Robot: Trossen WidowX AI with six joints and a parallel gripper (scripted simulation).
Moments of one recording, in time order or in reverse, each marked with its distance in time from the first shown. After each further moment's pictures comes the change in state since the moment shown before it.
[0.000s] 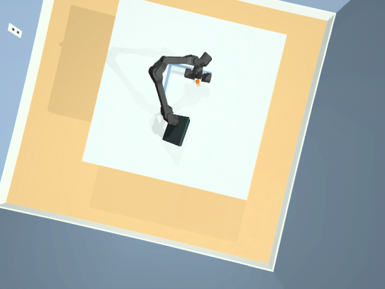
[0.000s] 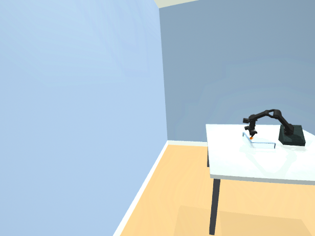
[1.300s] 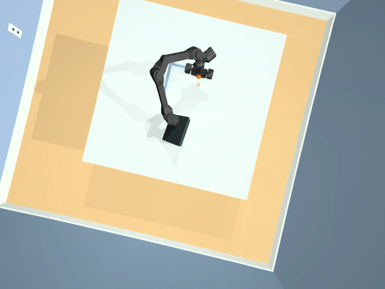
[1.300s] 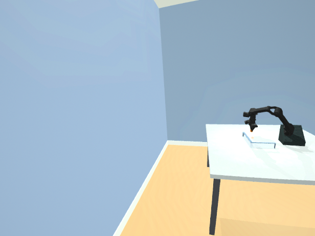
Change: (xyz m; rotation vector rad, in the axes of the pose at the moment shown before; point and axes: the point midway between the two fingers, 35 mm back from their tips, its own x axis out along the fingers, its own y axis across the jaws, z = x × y) arm -0.069 -0.006 0.001 0.027 0.011 0.010
